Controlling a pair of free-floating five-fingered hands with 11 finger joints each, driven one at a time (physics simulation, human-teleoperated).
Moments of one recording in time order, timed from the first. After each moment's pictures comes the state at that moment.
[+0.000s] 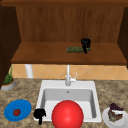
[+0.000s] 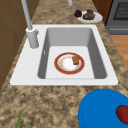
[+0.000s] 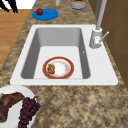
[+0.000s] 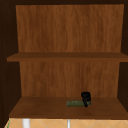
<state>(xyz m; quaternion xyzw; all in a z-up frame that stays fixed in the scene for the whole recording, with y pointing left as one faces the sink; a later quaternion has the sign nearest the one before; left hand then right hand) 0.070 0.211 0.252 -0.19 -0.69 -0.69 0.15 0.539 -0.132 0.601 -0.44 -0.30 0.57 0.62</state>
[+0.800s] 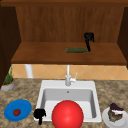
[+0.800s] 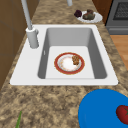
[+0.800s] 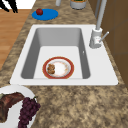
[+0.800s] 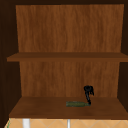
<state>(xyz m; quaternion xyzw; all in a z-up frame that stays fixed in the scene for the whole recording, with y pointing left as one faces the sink) 0.070 0.211 0.252 -0.19 -0.69 -0.69 0.15 0.505 -0.151 0.667 -0.45 -0.32 0.56 0.62</state>
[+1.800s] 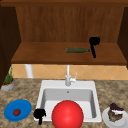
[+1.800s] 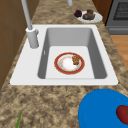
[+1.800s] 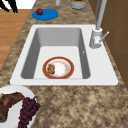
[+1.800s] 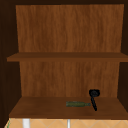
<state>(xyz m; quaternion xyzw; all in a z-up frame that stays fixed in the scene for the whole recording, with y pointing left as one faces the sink) 0.070 0.211 0.252 -0.19 -0.69 -0.69 0.15 0.358 -0.175 0.683 -0.51 -0.39 0.51 0.57</state>
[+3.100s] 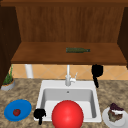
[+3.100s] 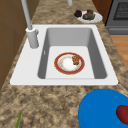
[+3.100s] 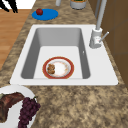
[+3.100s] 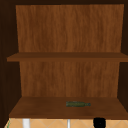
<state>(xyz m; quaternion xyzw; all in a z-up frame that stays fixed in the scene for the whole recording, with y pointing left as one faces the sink) 0.070 0.211 0.252 -0.19 -0.69 -0.69 0.15 0.165 -0.182 0.558 -0.53 -0.42 0.49 0.55</state>
